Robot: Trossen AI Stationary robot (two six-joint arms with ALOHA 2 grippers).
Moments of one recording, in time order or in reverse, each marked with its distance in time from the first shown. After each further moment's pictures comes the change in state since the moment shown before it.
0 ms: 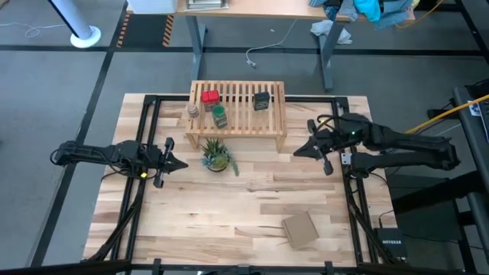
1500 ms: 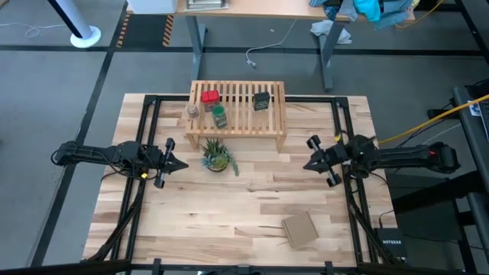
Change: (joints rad) left arm 0.000 -0.010 -0.028 0.033 0.000 0.009; right arm 0.000 -0.099 -0.702 1.172 -0.155 0.183
